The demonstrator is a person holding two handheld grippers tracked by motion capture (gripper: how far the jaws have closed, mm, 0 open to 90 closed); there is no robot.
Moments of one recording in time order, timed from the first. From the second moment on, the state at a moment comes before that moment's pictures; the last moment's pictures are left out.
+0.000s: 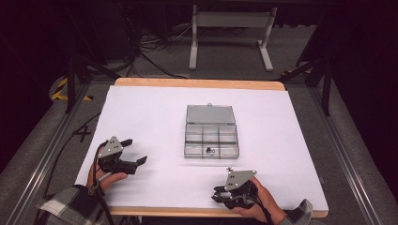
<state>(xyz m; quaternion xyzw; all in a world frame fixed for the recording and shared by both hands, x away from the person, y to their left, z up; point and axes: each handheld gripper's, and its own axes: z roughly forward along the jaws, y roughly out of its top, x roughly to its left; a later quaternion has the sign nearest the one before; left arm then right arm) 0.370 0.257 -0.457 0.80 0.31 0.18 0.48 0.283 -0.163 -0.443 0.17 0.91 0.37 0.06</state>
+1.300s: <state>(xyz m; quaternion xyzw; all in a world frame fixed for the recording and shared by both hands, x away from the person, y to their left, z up) 0.370 0.256 -0.457 0.80 0.32 0.17 0.48 0.281 -0.170 -0.424 0.17 0.90 0.39 0.09</state>
